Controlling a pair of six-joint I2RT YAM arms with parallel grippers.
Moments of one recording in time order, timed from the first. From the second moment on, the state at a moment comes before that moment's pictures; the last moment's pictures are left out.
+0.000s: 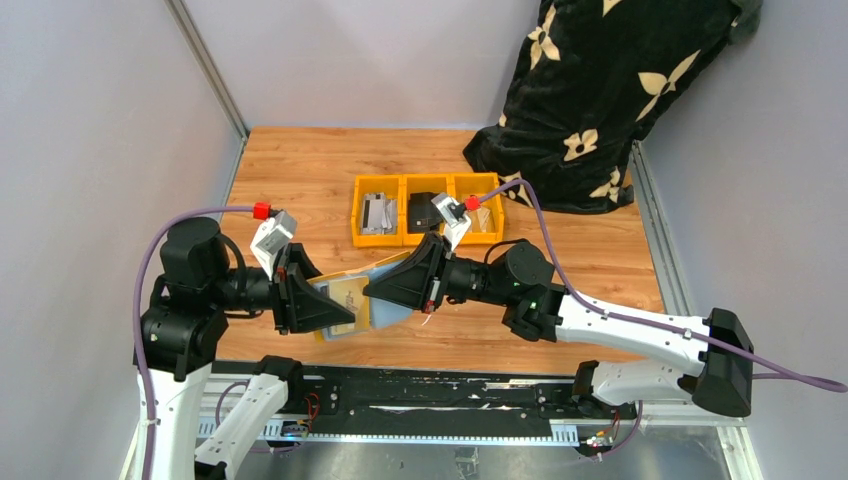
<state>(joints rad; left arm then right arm) -0.17 0.67 1.25 -0.94 1.30 -0.16 1.18 1.17 0.90 0.65 -0.32 0.89</state>
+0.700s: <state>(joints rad) -0.17 0.62 1.16 -0.60 1.33 -0.43 1.16 1.09 0.86 0.65 -0.35 0.88</state>
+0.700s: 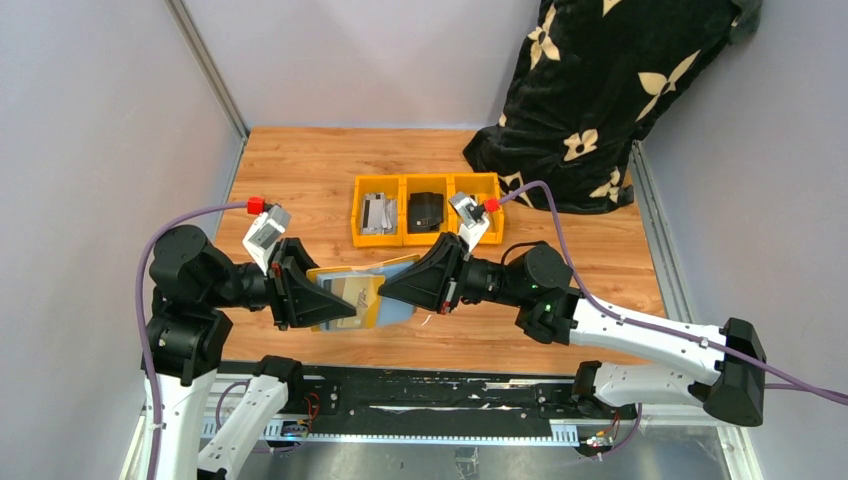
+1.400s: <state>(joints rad) -0.17 0.66 1.21 -0.81 1.22 -0.30 1.10 1.11 0.81 0.67 -0.46 0.89</state>
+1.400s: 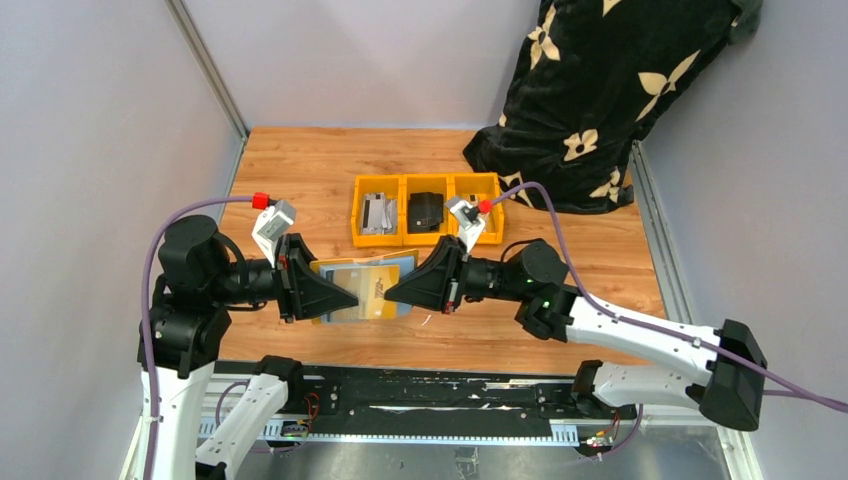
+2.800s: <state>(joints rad) -0.18 0.65 1.28 -1.15 0.95 0.13 0.33 1.83 1.42 -0.41 -0.18 0.36</state>
